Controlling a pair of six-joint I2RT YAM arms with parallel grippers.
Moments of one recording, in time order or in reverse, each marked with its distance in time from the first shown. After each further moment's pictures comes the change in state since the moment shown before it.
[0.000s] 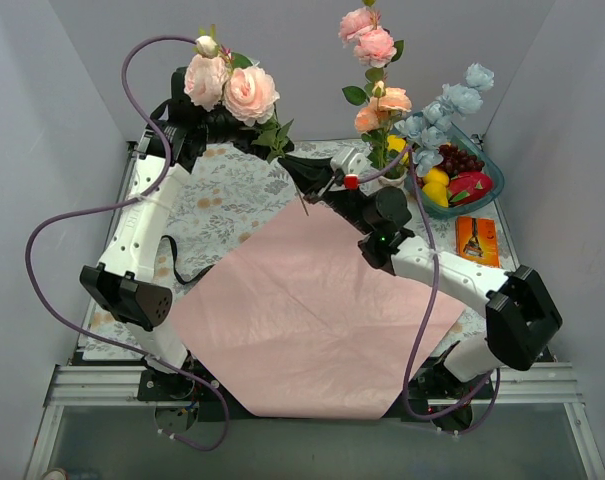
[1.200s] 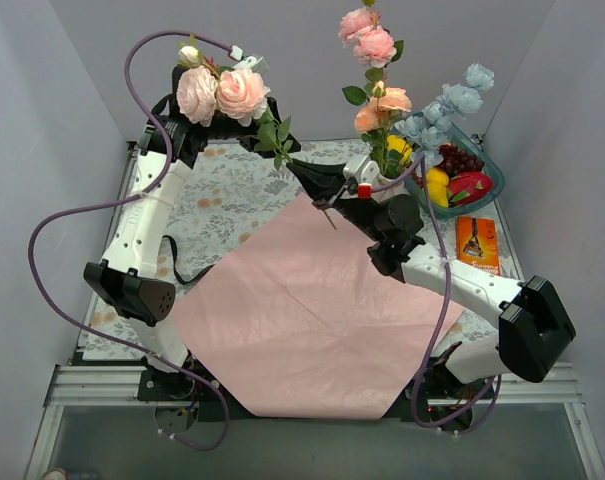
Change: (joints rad) left arm -0.010 0.017 0.046 -0.002 0.126 -0.039; right arm -0.008 -0.112 -0.084 0.008 -0.019 -0.034
